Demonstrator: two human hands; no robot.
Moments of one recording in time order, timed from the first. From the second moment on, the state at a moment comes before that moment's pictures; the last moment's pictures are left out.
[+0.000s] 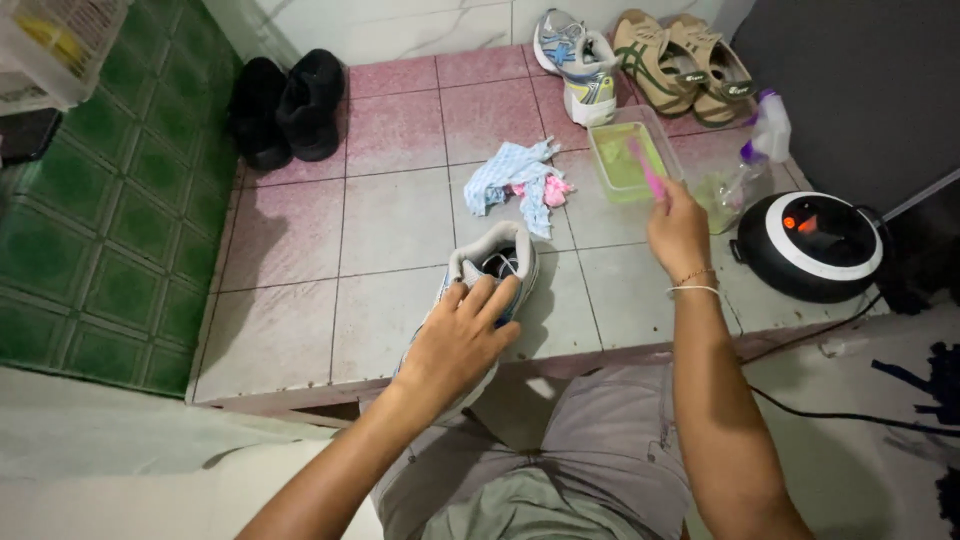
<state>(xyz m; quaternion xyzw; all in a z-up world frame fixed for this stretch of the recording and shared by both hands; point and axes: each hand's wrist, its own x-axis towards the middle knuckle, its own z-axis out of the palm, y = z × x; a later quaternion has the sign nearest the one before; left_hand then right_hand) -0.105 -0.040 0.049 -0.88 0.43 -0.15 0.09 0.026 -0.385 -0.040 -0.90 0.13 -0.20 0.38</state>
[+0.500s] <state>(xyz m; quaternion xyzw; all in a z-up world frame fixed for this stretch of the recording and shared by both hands) -0.164 -0.008 0.042 -0.95 0.21 -0.14 -0.18 -0.084 -0.301 -0.014 -0.83 0.11 -0.15 0.52</state>
